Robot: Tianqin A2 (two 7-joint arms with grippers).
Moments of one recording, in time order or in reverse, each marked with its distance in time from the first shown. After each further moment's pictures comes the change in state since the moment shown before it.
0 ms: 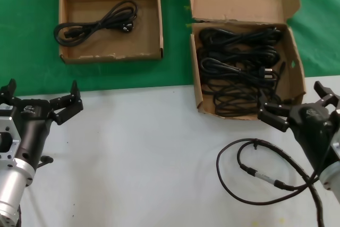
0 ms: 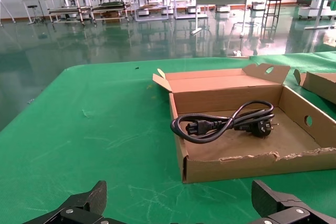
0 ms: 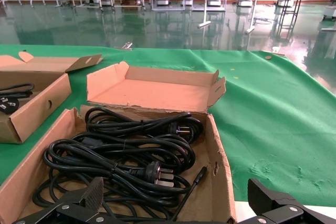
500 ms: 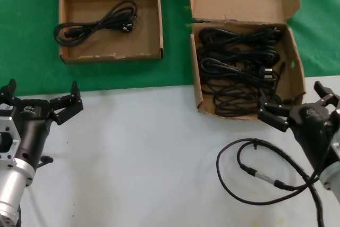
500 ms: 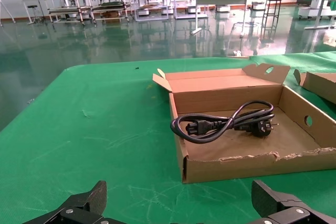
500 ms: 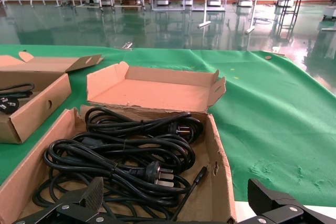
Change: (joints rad) left arm 0.000 0.000 0.000 0.000 0.000 0.000 0.000; right arm 0.000 0.000 0.000 0.000 0.000 0.000 0.000
